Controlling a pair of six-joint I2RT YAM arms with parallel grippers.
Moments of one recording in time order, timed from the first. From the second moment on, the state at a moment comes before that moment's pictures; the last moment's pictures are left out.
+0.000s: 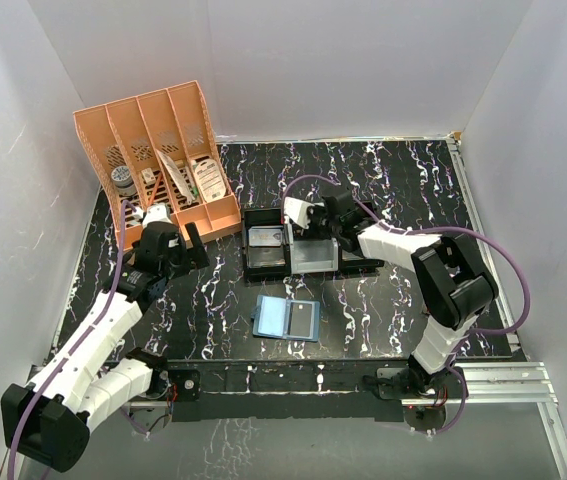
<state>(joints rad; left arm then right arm) -0.35 0.91 0.72 -0.55 -0.27 -0.53 0.50 1.74 1.01 0.10 -0.16 -0.87</state>
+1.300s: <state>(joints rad) -0.35 0.93 0.71 -0.58 -0.30 -0.53 0.56 1.83 1.00 0.20 -0.02 -0.92</state>
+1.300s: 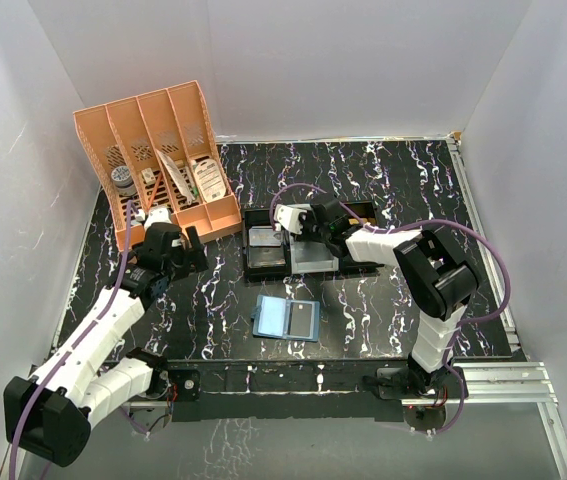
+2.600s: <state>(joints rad) -0.35 0.92 0.71 -0.43 0.23 -0.51 0.56 1.22 0.77 0.26 0.01 0.07</state>
